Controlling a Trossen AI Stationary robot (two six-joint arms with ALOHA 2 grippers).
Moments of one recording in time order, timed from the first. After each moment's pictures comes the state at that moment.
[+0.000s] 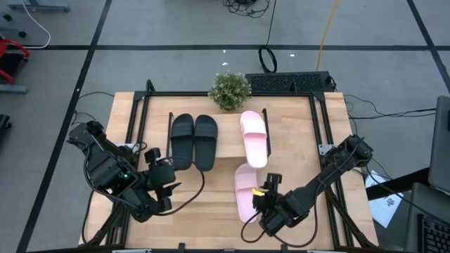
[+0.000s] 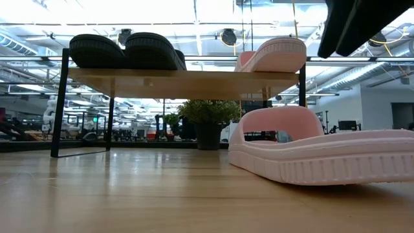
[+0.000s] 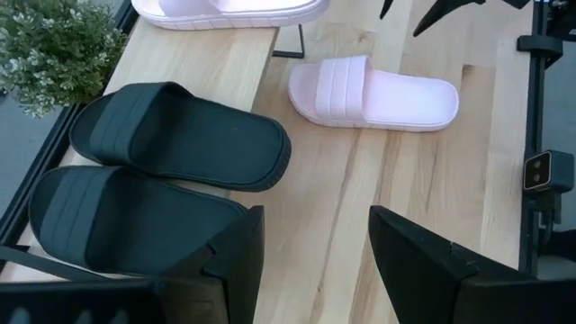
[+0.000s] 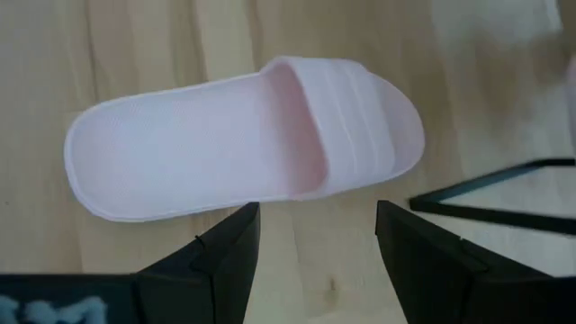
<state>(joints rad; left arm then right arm) -0.74 1.60 1.92 -1.56 -0.60 -0.90 0.68 1.84 1.48 -1.14 0.54 0.75</state>
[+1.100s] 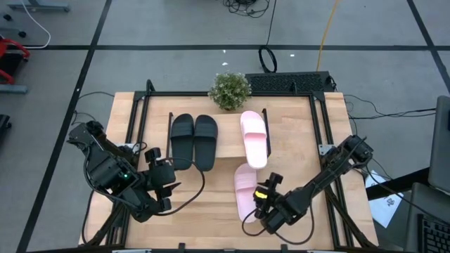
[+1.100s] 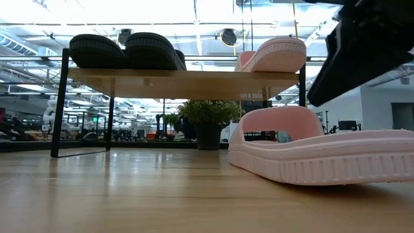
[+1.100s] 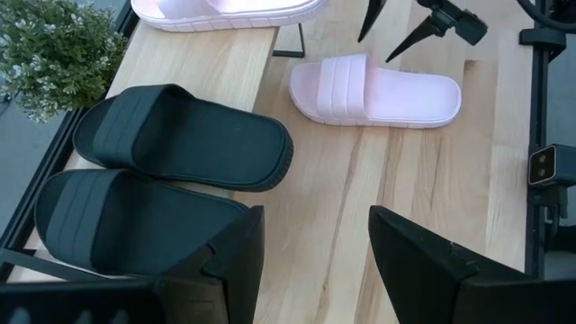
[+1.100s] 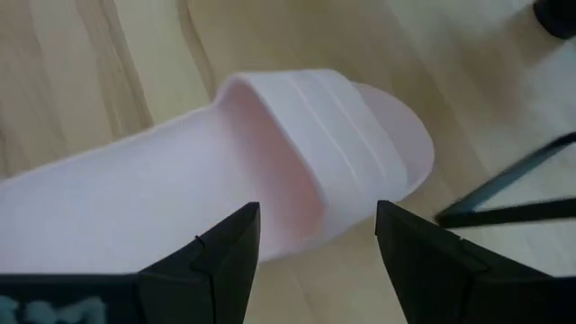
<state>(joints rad) -0.74 1.60 1.92 -1.57 -0.60 -0.88 0.69 1.84 1.21 -0.81 0.74 0.95</state>
